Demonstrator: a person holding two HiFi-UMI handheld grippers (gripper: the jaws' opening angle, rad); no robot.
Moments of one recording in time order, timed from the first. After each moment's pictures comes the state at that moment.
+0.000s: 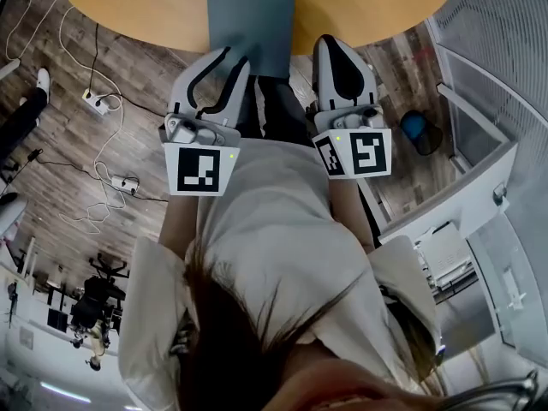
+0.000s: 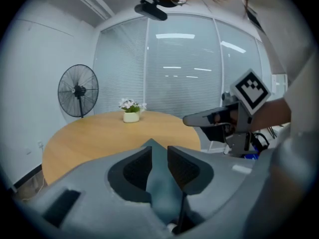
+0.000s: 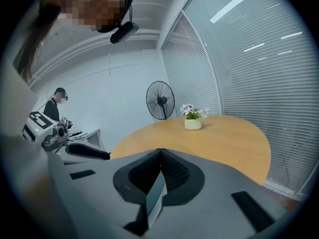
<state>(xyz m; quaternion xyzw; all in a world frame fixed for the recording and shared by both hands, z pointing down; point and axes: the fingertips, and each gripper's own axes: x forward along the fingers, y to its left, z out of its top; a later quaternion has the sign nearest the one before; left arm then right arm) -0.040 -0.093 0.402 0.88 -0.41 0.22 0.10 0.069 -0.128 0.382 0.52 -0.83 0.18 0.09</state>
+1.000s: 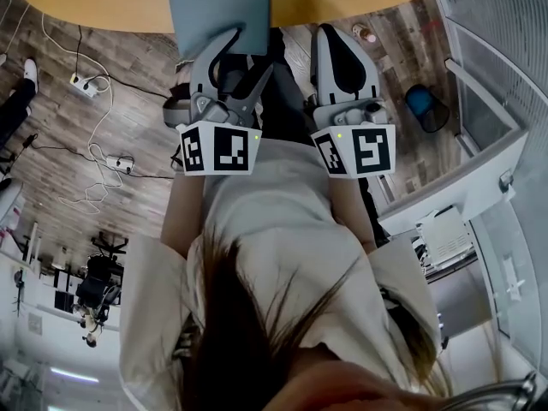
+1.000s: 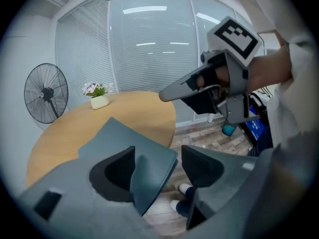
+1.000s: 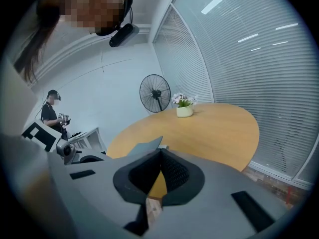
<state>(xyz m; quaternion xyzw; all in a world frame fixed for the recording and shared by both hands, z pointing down) 0.042 -0.047 0.485 0.89 -0.30 0.35 0.06 0.109 -0.097 0.426 0.52 -0.81 0.23 0.10</state>
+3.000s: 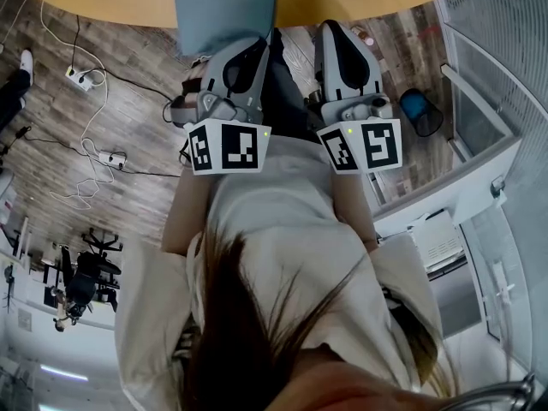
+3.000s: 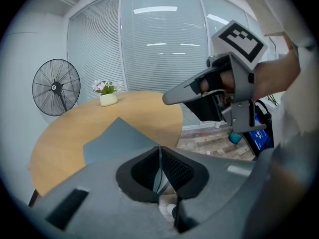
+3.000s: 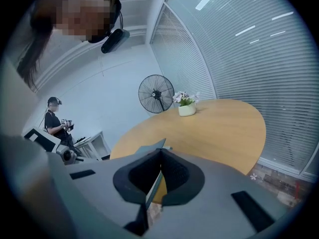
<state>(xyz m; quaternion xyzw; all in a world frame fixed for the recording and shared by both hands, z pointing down) 0.047 -0.054 0.479 0.87 -0.35 0.33 0.09 0.110 -0.105 0.424 0.51 -0.82 0.25 0.08</state>
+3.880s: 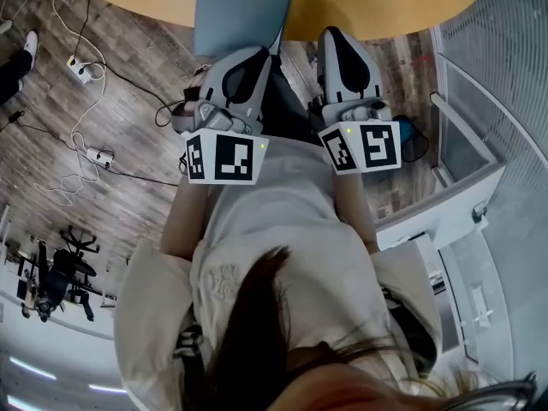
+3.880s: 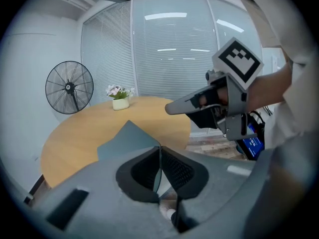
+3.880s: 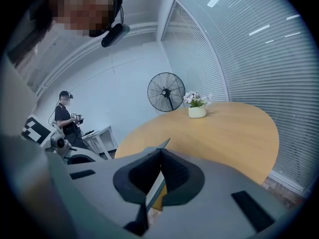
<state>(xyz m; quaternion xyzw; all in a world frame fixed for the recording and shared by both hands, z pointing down) 0.029 -0.059 0.449 0.86 -0.40 0.29 0.10 0.092 -0.118 0.415 0.46 -0.85 0.23 0.10</state>
